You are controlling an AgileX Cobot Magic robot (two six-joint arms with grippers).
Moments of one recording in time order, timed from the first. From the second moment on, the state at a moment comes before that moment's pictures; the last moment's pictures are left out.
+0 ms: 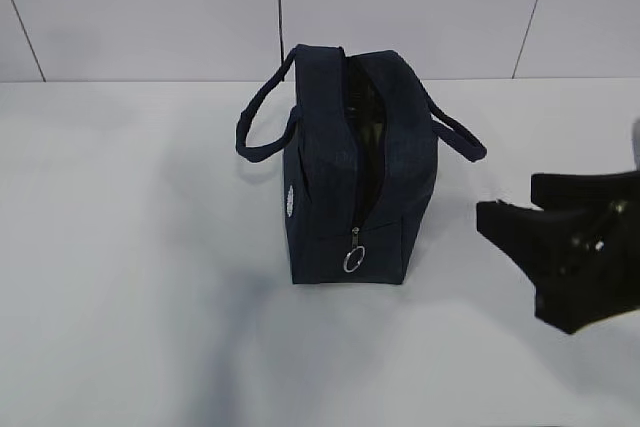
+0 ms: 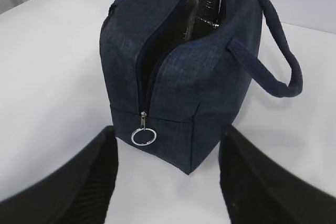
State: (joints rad) left arm -0.21 1.36 -1.59 -0.40 1.26 0.06; right arm 0.55 0.98 -0.33 0.05 -0.22 -0.01
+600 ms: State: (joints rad) left arm -0.21 1.36 -1.59 -0.42 1.26 0.06; right arm 0.55 1.33 -0.26 -0.21 -0.61 0.21
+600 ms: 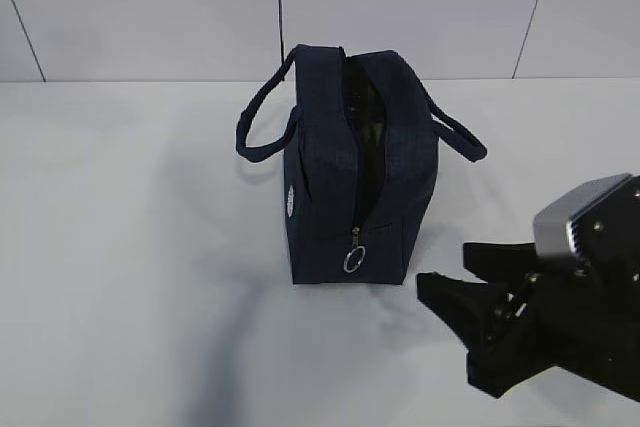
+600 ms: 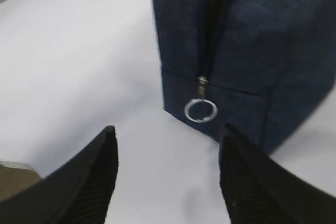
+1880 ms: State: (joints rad) left arm -0.21 1.36 -1.59 -0.42 1.26 0.06; right arm 0.55 1.94 -0.40 -0.17 -1.14 0.16
